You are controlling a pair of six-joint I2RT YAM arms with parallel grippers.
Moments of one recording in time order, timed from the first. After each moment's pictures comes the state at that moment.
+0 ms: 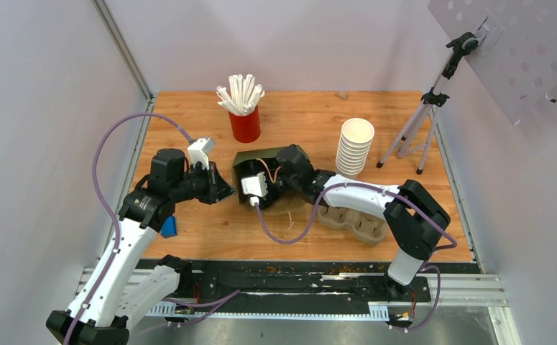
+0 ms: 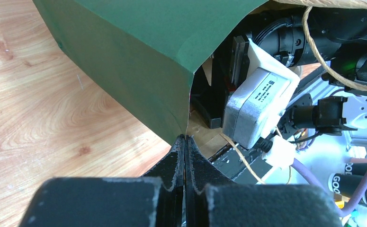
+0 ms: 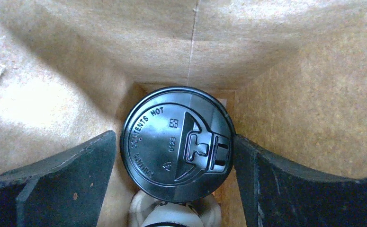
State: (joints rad) left arm -0.34 0.82 0.93 -0.71 0.46 -0.35; right arm 0.88 1.72 1.09 0.14 -0.36 -1.07
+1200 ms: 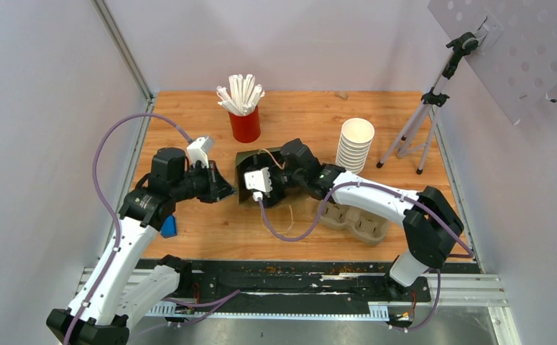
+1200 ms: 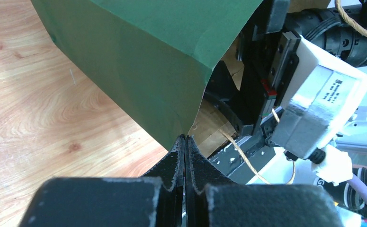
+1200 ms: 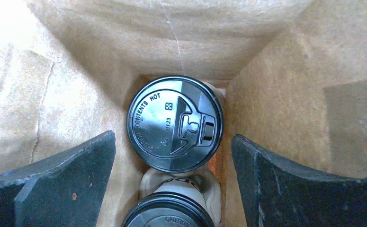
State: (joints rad) left arm -0.34 0.83 0.93 -0.71 0.46 -0.41; right arm 0.87 1.63 1.14 -0.06 -0.37 -1.04
